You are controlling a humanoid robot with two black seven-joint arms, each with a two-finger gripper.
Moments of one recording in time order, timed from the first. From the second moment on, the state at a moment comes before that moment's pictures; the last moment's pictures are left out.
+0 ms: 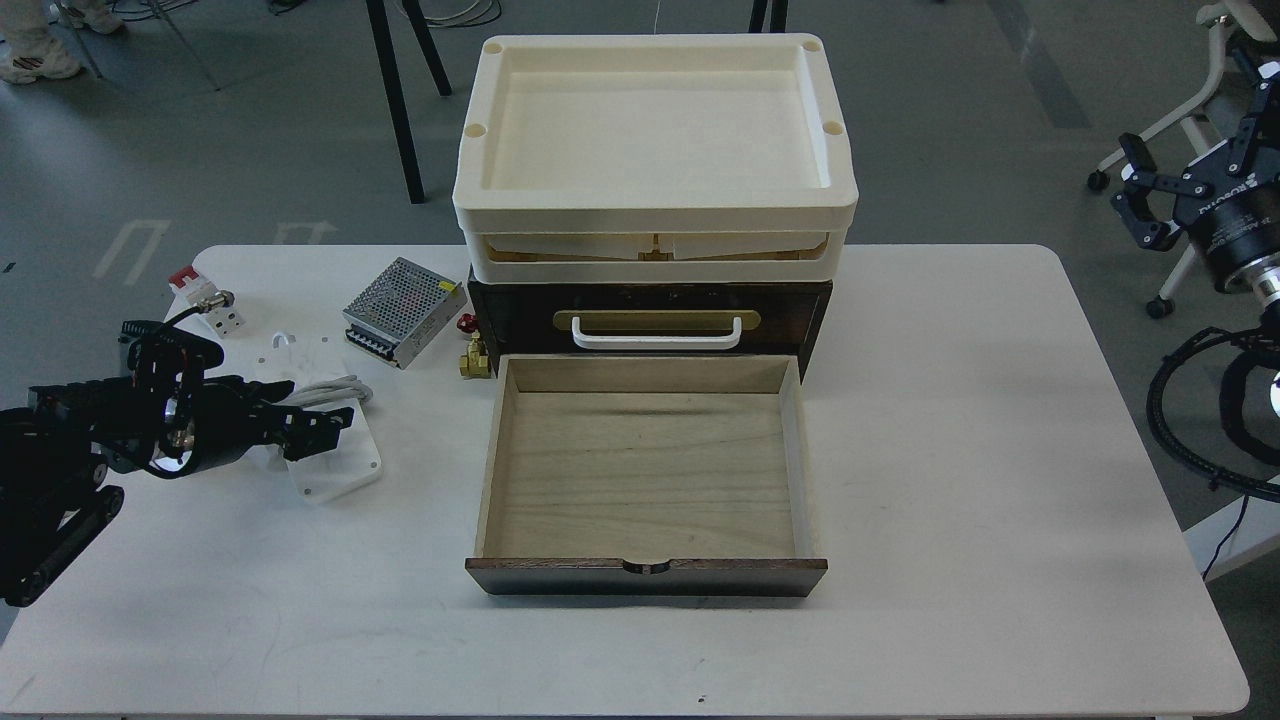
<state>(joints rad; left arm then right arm) -0.55 0.60 -0.71 -0.73 2.18 -0.18 -0.49 0.64 -0.73 0.70 0.93 0.01 0.30 0.49</state>
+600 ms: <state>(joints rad) -0.55 0.61 -0.69 -0.76 2.18 -0.10 -0.49 0.60 -0.73 0.71 0.93 0.01 0.30 0.49</state>
